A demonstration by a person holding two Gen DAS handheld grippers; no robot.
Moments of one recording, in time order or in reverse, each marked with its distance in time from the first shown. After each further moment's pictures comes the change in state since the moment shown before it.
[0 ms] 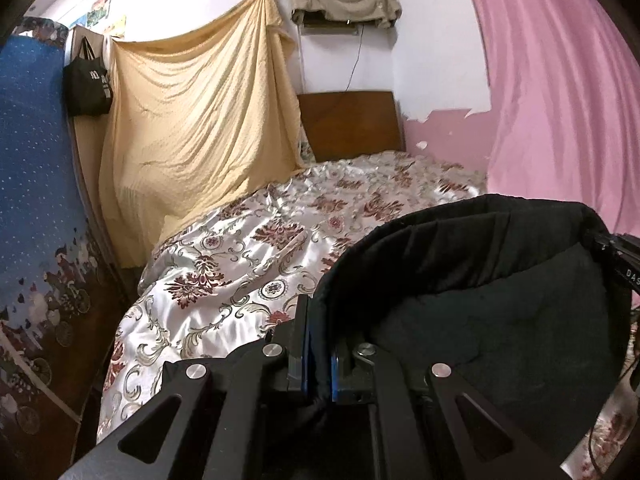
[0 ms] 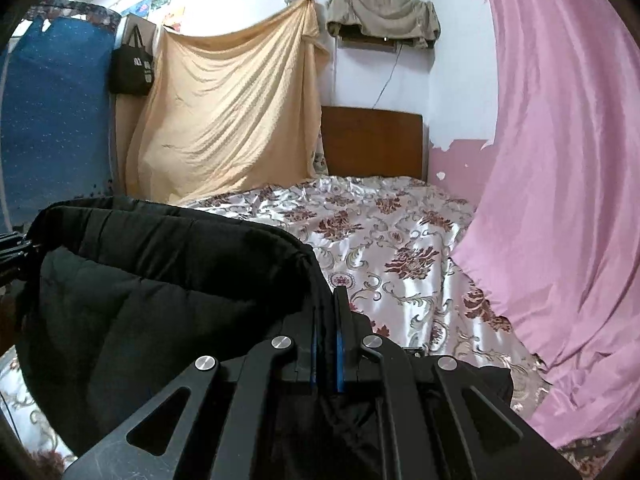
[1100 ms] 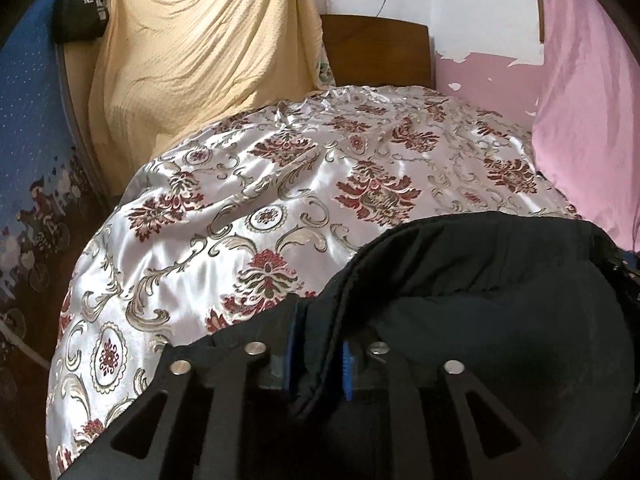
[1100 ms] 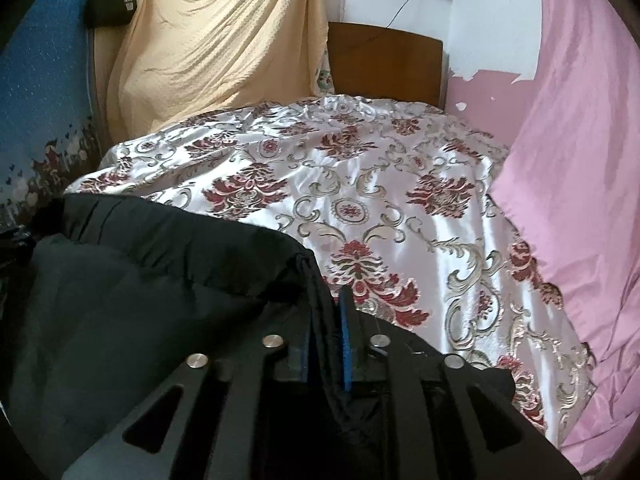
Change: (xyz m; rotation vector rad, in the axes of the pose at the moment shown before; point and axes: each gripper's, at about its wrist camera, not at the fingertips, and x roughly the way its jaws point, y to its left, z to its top) left arm 0.132 0.002 -0.032 -0.102 0.259 0.033; right arm 0.152 -0.004 -0.024 -0.020 0.277 0.039
